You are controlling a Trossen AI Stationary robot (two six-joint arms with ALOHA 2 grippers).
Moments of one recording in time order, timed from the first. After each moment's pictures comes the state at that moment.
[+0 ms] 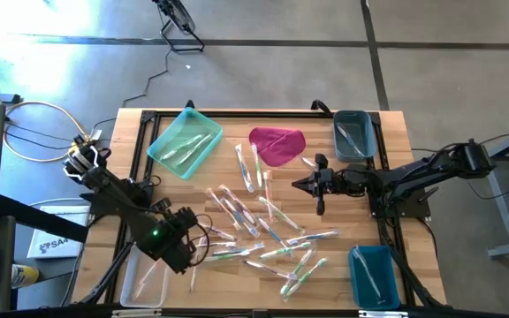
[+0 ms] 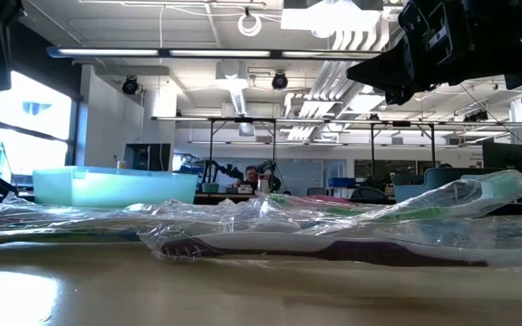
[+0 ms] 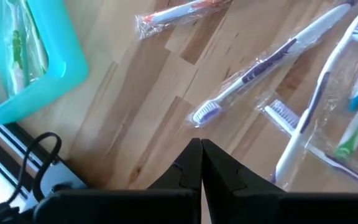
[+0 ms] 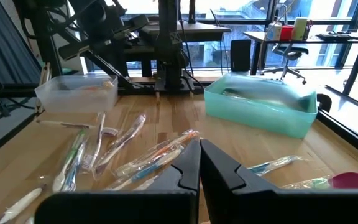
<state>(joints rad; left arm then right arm) -0.73 1.55 1.25 -1.38 -0.40 -1.29 0.05 1.12 0.28 0.76 0.09 0.02</state>
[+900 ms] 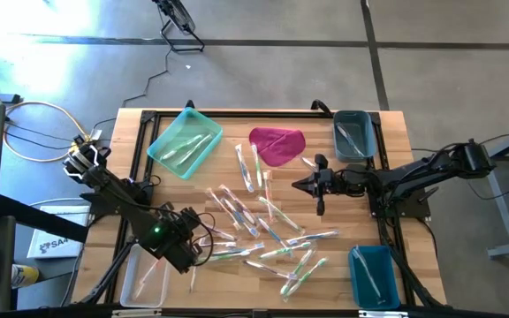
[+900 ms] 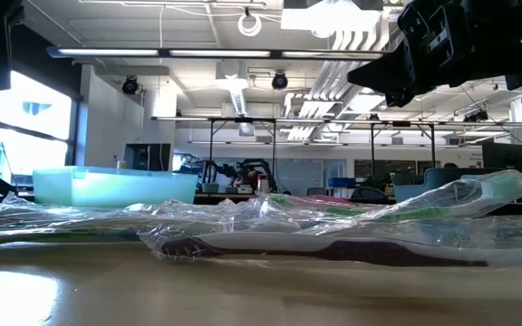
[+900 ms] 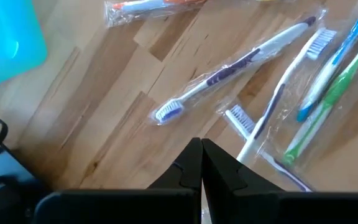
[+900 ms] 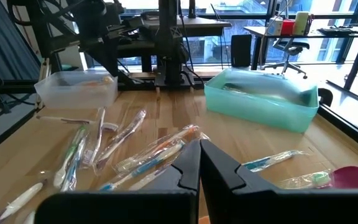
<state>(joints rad) -0.71 1.54 1.25 -1.26 -0.35 -1.37 0.05 1.12 0.28 0.74 0.09 0.03</state>
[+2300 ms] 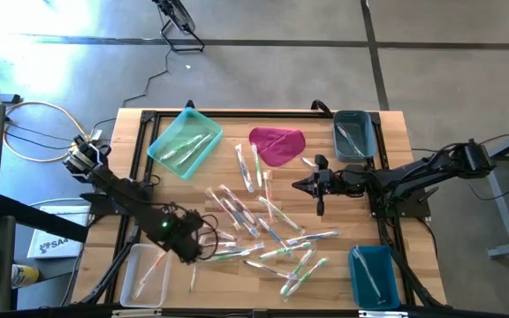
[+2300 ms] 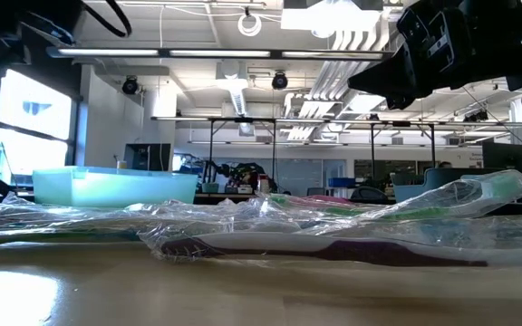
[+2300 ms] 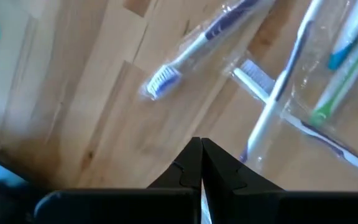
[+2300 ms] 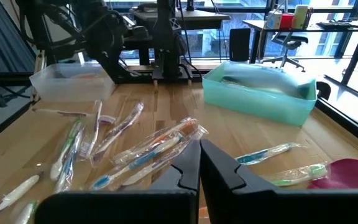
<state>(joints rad) -0.65 1.53 1.12 -1.15 -0.17 -1.17 0.05 1.12 0.28 0.71 0.10 0.03</state>
